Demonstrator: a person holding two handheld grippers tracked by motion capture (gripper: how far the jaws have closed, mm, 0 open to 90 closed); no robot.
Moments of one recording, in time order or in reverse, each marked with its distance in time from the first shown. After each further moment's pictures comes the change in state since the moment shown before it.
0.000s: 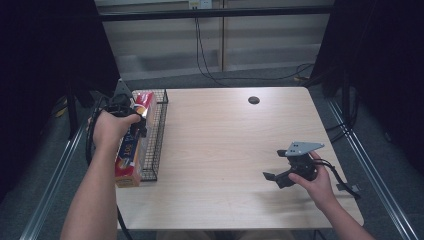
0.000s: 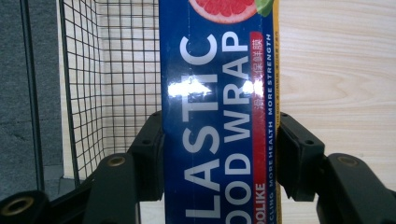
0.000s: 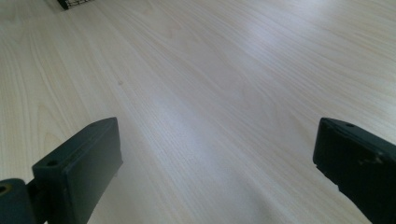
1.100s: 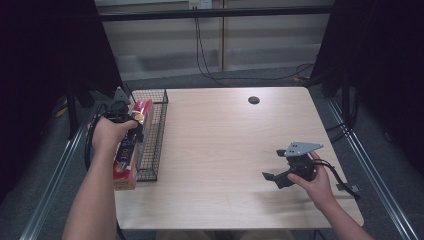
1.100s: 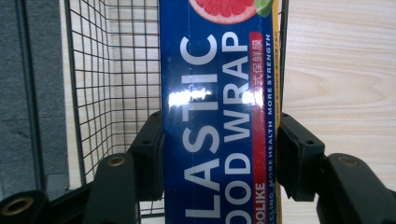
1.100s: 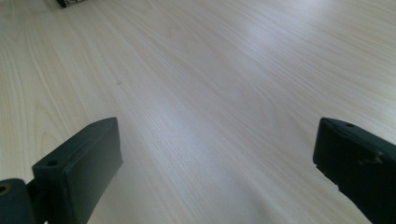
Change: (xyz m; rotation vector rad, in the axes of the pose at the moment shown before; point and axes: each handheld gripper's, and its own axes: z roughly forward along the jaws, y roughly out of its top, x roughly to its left) left arm 0.020 0.002 0.030 0.013 -0.001 -0.018; right arm 0.002 0.001 0.001 0.000 -0.009 -0.012
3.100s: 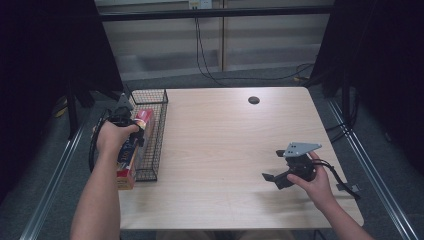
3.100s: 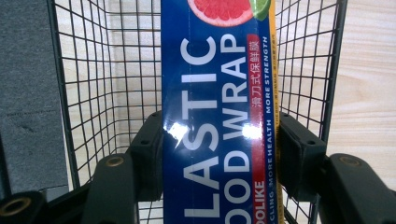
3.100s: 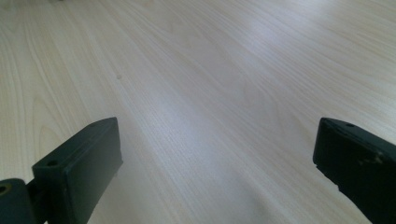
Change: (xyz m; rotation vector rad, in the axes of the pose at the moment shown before) left arm 0.011 0.010 0.034 0.051 0.029 -0.002; right arm 0.001 0.000 0.002 0.019 -0.002 -0.019
